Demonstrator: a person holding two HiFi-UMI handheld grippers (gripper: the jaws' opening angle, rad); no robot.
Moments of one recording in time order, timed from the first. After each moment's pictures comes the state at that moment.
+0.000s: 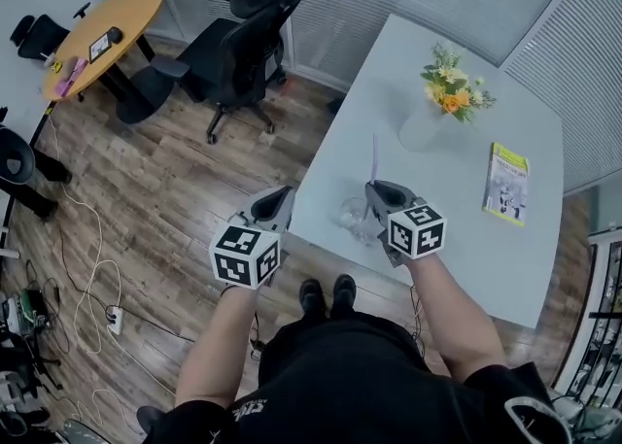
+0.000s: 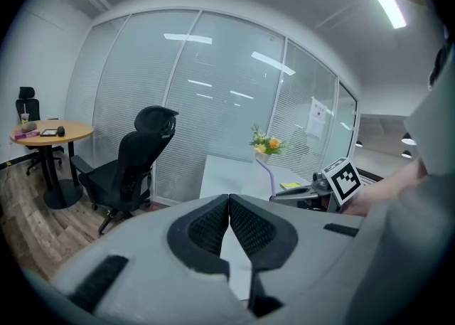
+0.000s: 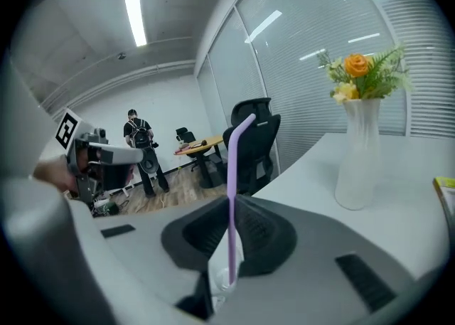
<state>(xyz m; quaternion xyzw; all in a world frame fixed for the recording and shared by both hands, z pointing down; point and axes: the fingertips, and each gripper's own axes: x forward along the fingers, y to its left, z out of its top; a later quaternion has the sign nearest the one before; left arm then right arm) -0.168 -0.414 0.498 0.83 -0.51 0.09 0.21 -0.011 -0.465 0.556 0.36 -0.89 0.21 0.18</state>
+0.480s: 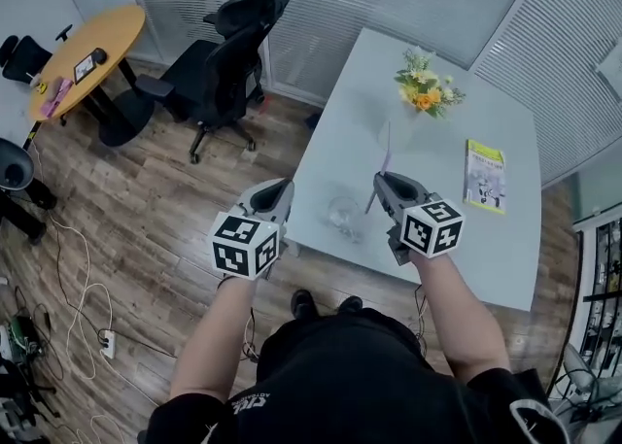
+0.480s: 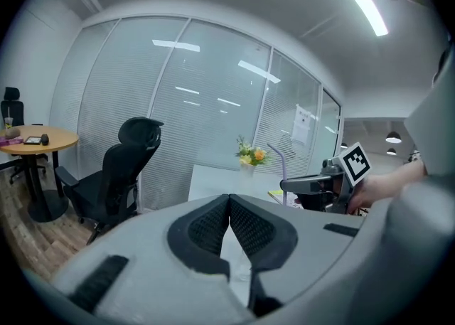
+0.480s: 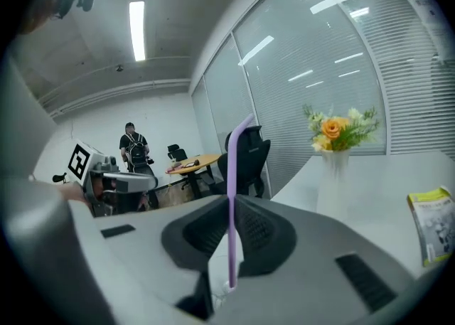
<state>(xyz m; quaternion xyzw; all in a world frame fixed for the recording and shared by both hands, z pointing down) -0.151 -0.419 0.463 0.86 -0.47 0.07 0.17 0.021 -0.452 0.467 0.41 -0.89 0.18 0.11</state>
